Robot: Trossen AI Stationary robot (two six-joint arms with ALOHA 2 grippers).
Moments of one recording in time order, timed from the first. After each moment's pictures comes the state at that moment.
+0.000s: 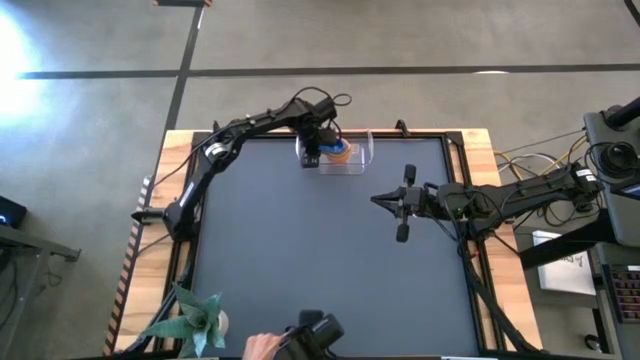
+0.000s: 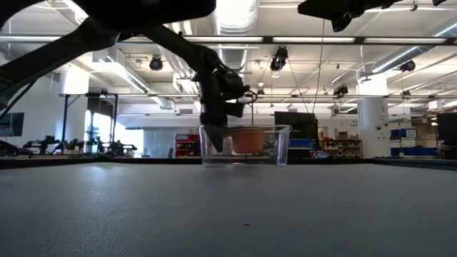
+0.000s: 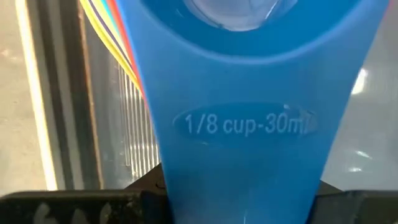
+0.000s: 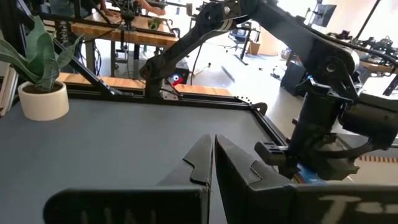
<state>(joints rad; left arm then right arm) 0.61 2.34 2.07 -1.08 0.09 0.64 0.17 0.91 0.63 0.16 0.34 -0.13</state>
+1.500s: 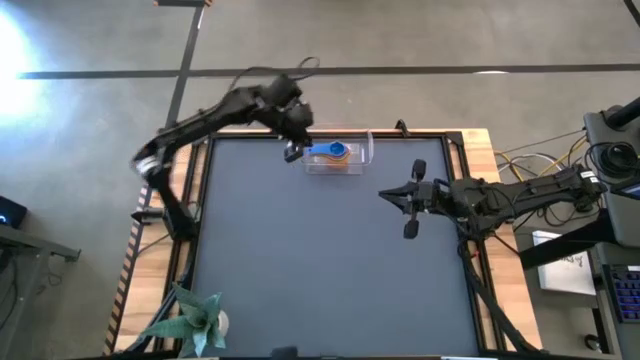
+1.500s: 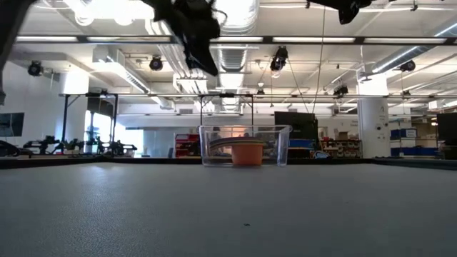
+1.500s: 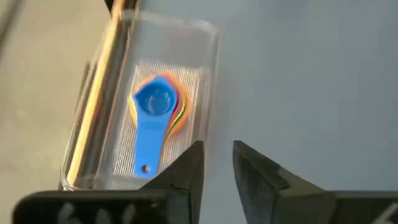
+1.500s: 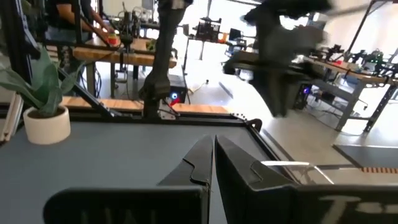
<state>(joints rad) 0.58 1.81 1.82 -0.99 0.31 0.37 0.17 0.83 0.63 0.16 0.34 -0.13</state>
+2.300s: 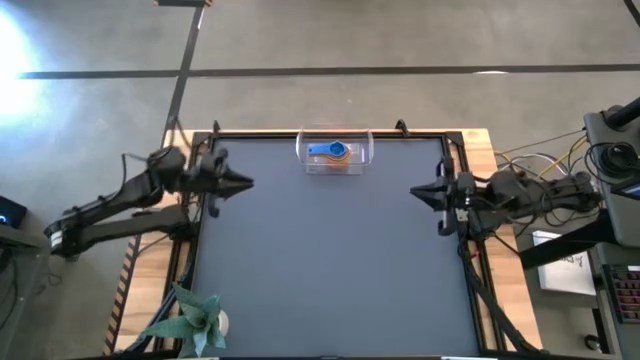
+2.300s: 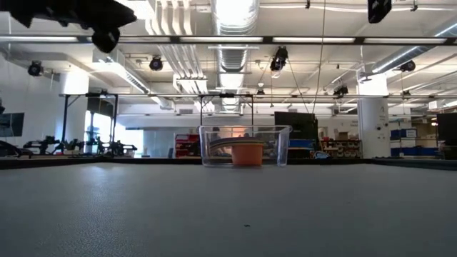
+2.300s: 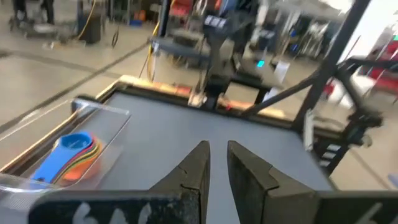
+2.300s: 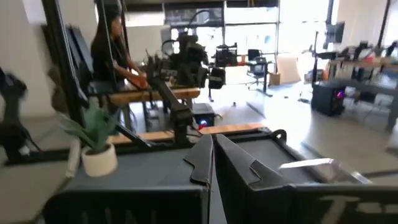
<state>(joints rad) 0.44 0.53 0.59 -0.19 0.41 -0.15 0.17 0.41 0.58 -0.03 0.26 -0.01</state>
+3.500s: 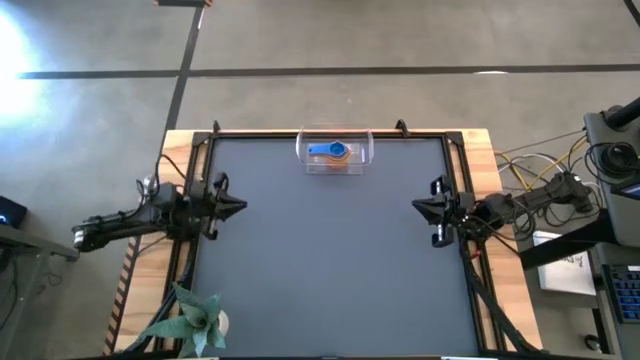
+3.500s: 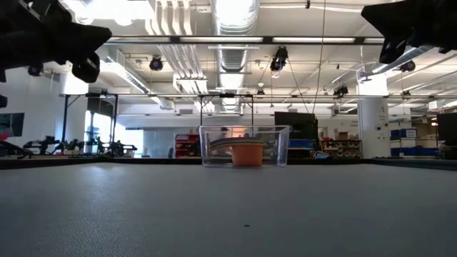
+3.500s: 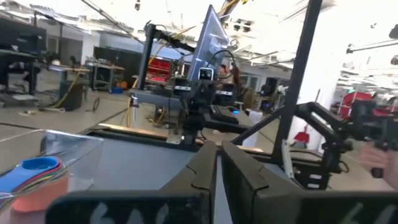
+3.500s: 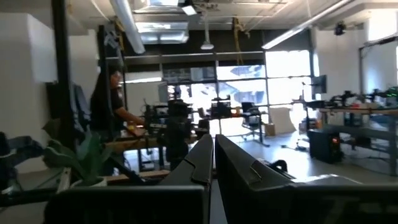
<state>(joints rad) 0.21 0.00 0.06 0.14 0.23 -0.23 0.30 0.34 0.01 0.68 0.40 -0.09</state>
